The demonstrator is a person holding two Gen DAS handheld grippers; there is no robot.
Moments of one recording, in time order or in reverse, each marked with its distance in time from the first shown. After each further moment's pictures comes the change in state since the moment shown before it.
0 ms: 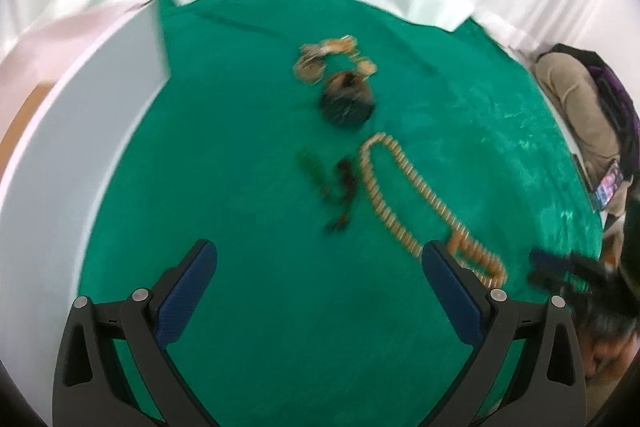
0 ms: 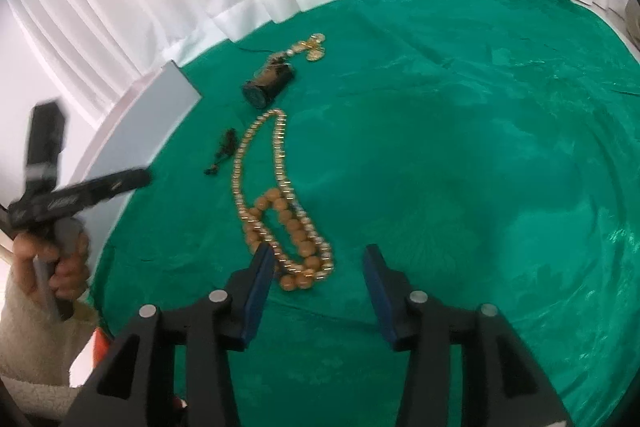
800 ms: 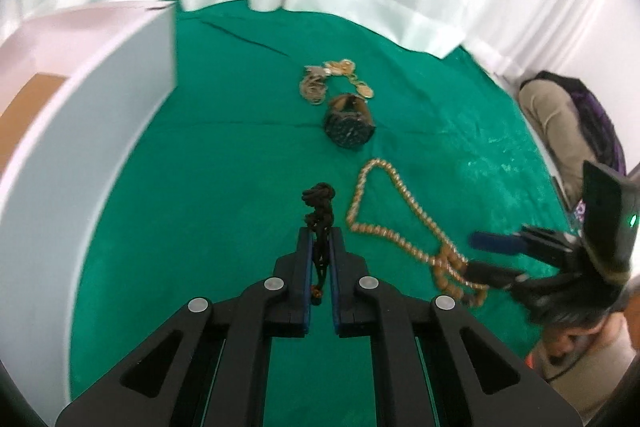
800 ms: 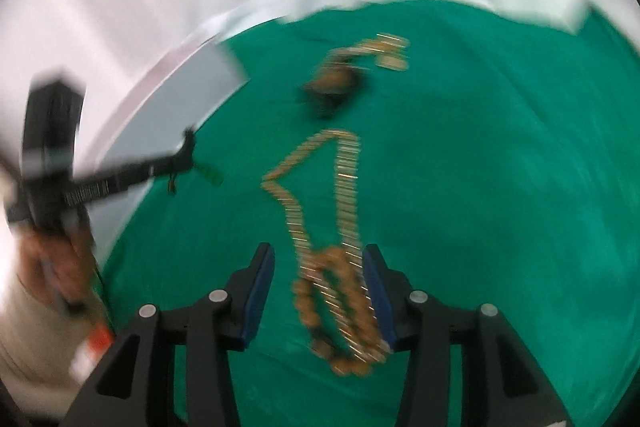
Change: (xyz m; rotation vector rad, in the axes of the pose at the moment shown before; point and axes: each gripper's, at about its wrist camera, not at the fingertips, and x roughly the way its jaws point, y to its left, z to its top) left arm -0.035 0.036 -0.022 -0.082 -0.067 -0.081; right arm 0.050 0.064 0.045 -0.280 0.074 0.078
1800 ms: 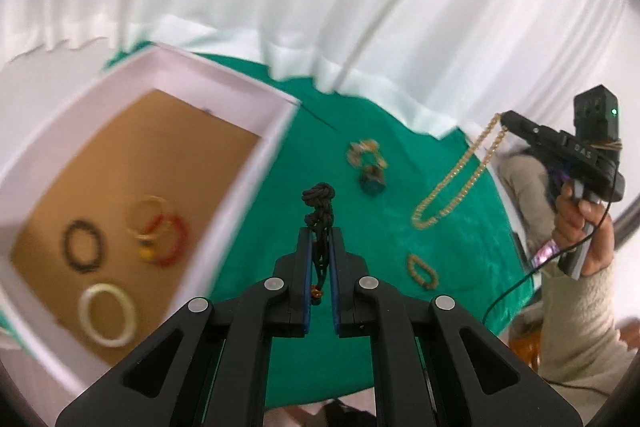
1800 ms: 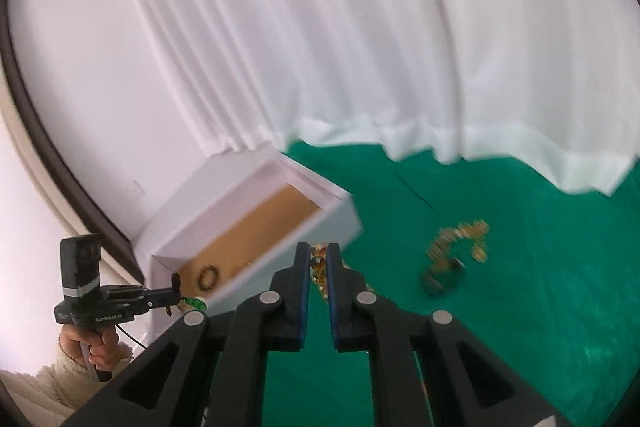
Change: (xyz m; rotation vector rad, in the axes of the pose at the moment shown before) left arm -0.218 0.076 -0.028 -0.168 -0.191 0.018; right arm -0.144 0.111 0.157 -0.059 -0.266 0.170
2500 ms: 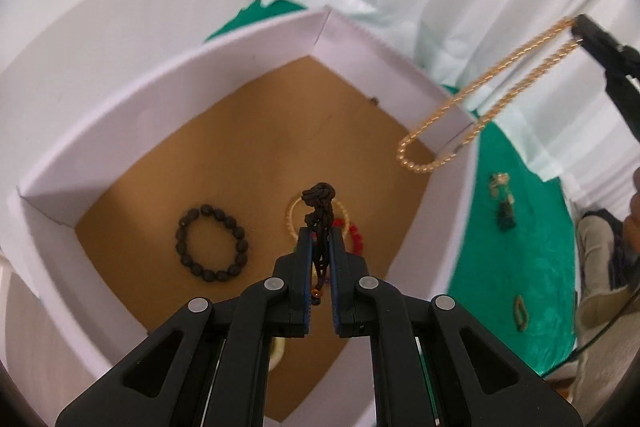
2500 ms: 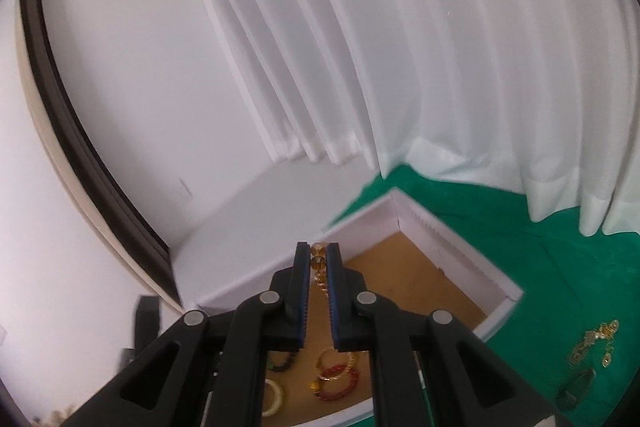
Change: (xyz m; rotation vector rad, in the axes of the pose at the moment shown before) left arm 0.046 0.165 0.013 -0.249 0.082 0.247; right arm 0.201 0.156 0.065 -0.123 0.037 0.165
